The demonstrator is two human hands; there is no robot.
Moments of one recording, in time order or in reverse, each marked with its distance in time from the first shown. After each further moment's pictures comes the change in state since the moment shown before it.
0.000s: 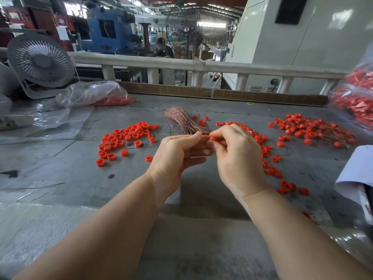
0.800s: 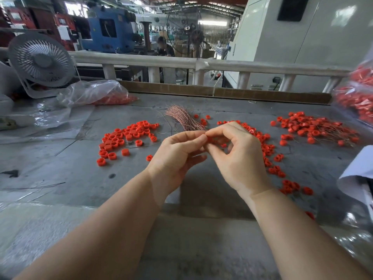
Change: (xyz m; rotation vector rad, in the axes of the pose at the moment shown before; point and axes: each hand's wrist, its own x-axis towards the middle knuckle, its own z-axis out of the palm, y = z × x) left_hand 0.008 -0.004 -0.004 -0.091 0.013 -0.036; right_hand 0.001 0.002 0.000 0.228 -0.053 0.049
